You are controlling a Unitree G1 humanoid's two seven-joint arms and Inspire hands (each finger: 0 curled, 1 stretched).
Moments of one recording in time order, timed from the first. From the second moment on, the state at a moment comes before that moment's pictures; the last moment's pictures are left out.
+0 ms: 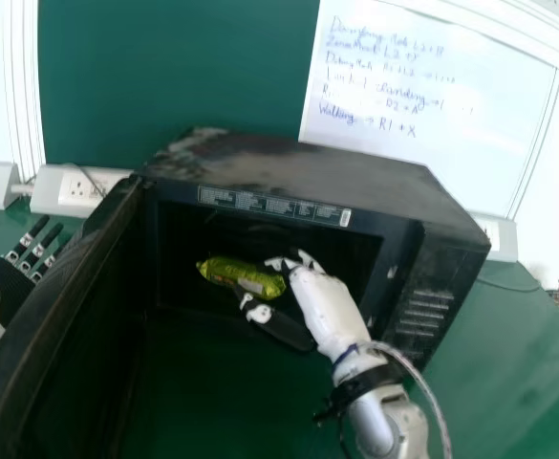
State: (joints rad) left arm 0.06 0.52 0.60 -0.36 -1.42 0.61 0.11; right arm -0.15 -0.31 0.26 -0.47 -0.74 0.22 0.20
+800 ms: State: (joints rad) left arm 0.06 0.58 0.60 -0.40 -1.39 0.68 0.08; right arm 0.20 -0.16 -0.01 -0.63 -0.45 0.09 -0.01
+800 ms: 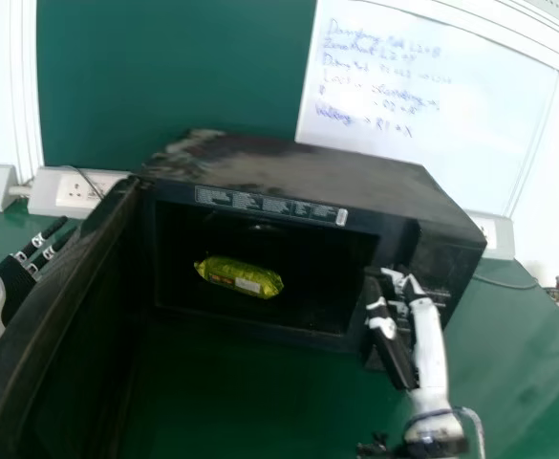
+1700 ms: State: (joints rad) left arm 0.05 0.56 0.46 -0.48 -1.32 0.69 0.10; right arm 0.33 -0.10 -0.15 -0.74 -0.37 0.06 -0.04
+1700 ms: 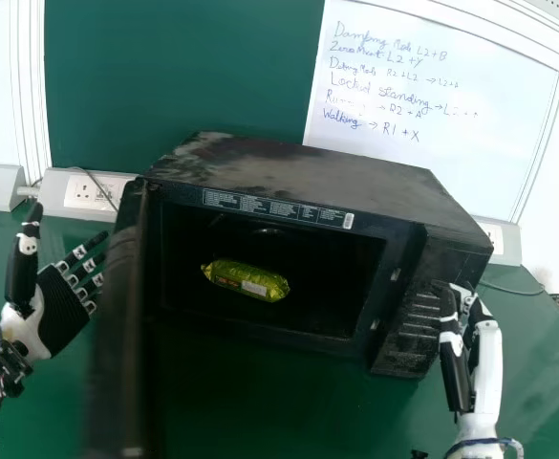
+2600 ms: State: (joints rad) left arm 0.04 0.54 0.41 -0.45 -1.26 0.71 0.04; right arm 0.30 -0.03 -0.23 -0.78 -0.37 0.23 -0.08
